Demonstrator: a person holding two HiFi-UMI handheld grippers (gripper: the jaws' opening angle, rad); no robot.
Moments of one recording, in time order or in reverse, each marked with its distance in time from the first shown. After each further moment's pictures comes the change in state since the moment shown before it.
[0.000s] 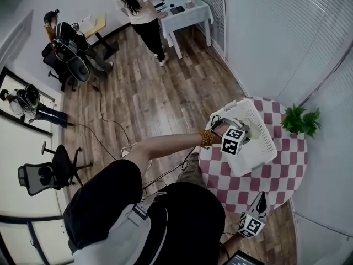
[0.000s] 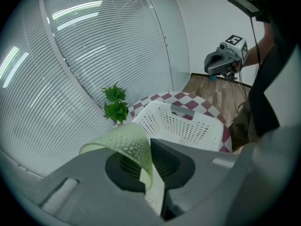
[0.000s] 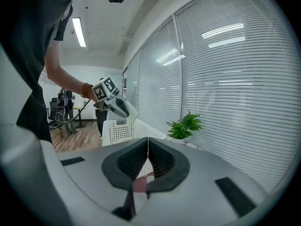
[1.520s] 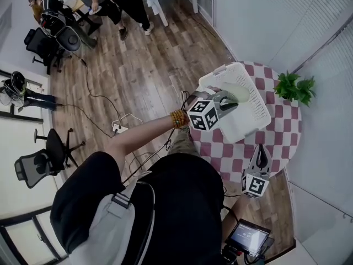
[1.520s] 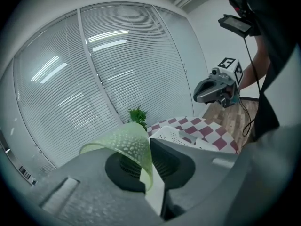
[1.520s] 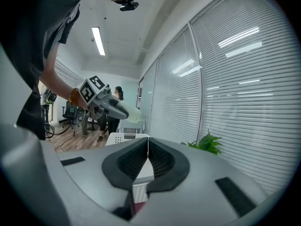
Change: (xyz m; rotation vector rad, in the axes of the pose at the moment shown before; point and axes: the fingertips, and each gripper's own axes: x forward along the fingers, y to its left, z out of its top) left arm -0.089 -0.004 0.024 -0.169 -0.285 0.273; right arm 0.045 0.024 0.068 -0.127 -0.144 0.169
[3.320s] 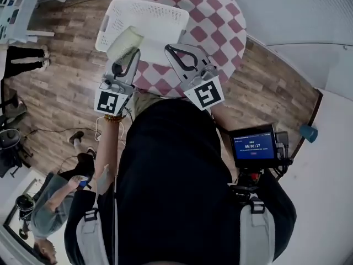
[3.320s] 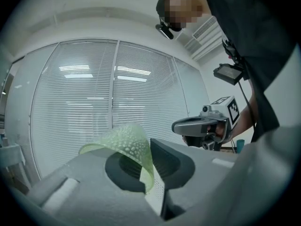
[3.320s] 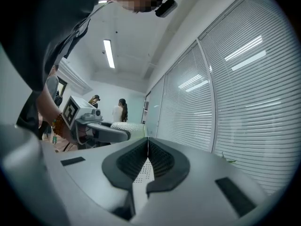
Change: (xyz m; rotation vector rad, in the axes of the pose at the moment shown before) left arm -0.057 -0.034 0.032 -0.358 -0.488 0.024; right arm 0.028 0.056 0.072 -0.036 -0.161 0.077
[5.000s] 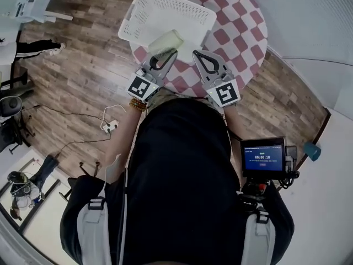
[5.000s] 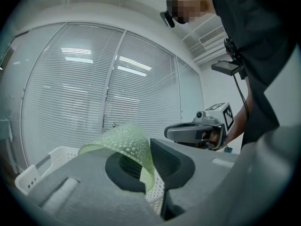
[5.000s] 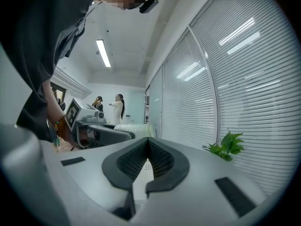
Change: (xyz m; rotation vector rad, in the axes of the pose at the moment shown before) left arm 0.023 -0.041 -0.076 -0.126 0.040 -0.117; right arm -0.011 0.009 -0.075 0.114 0.017 0.038
